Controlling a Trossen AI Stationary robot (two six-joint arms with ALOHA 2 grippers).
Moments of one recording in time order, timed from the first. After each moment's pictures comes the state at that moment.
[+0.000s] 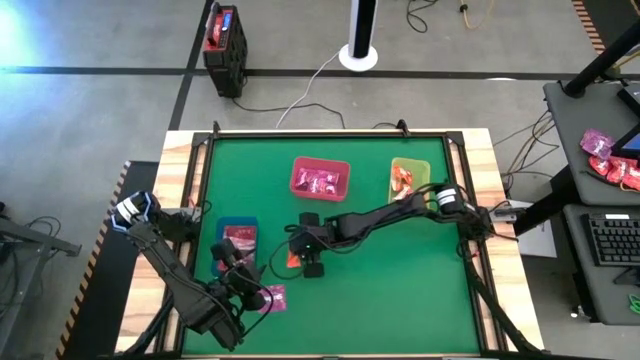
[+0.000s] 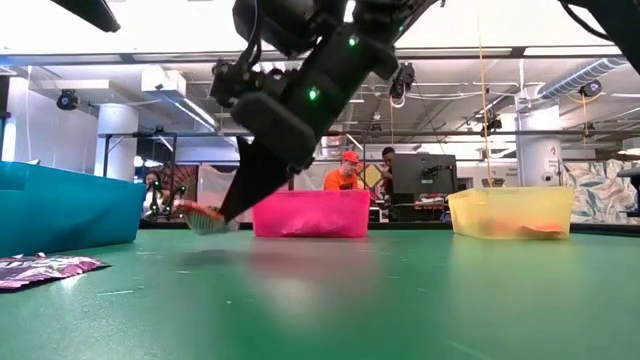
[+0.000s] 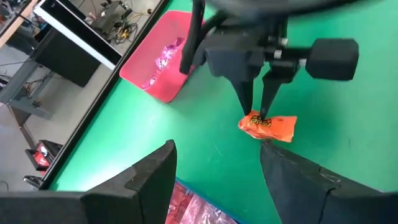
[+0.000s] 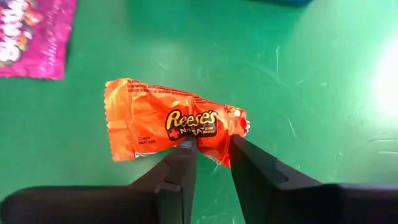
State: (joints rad) left arm -0.87 1.75 1.43 -1.52 -0.91 -1.36; right arm 0.14 2.21 1.61 -0.29 0.08 -0.03
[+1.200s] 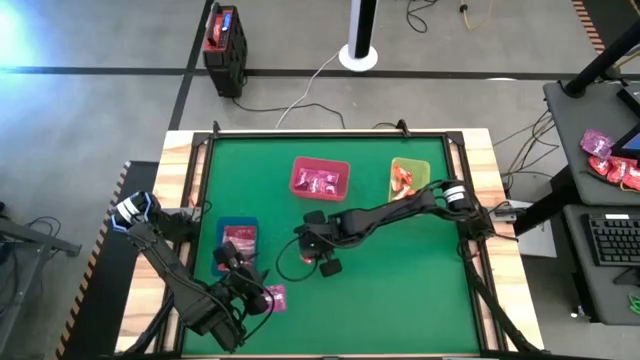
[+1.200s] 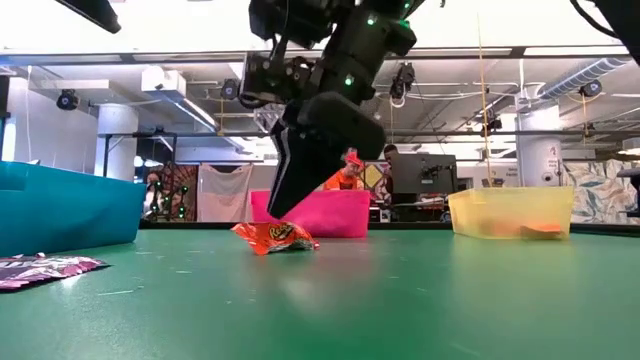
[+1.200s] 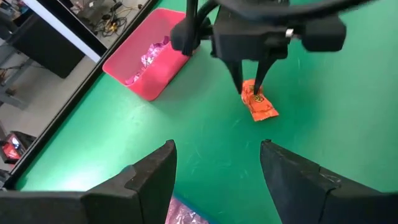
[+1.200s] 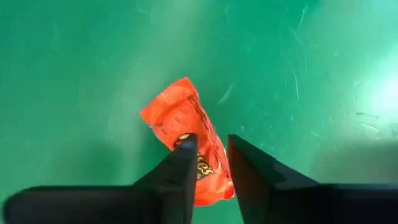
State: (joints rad) left arm -0.87 1.75 1.43 -1.44 -0.90 -1.38; right arm 0.14 2.15 1.61 -0.52 0.05 -0.25
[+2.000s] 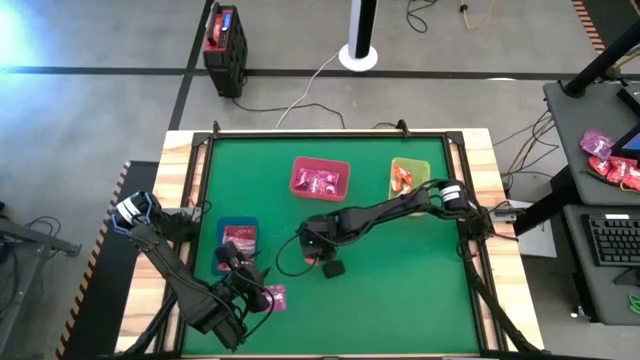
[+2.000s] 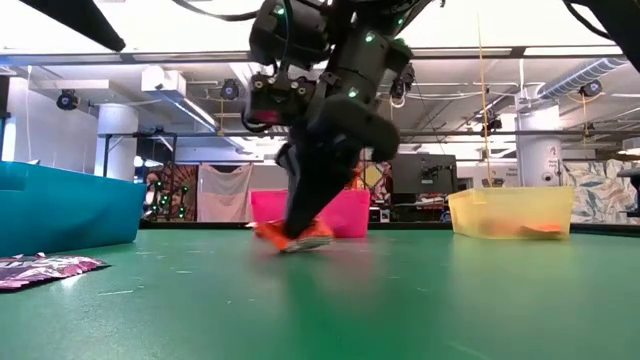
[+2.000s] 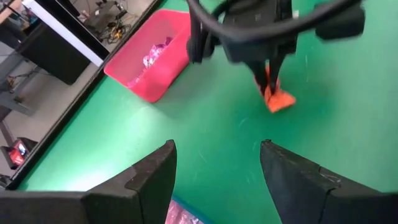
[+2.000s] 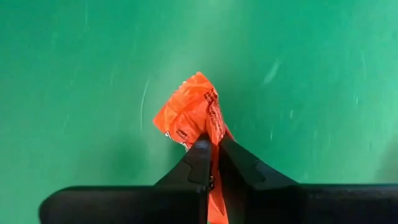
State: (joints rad) left arm -0.87 1.75 1.36 -1.38 -0.93 -1.38; right arm 0.11 2.18 1.61 -0.57 -0.11 -0.20
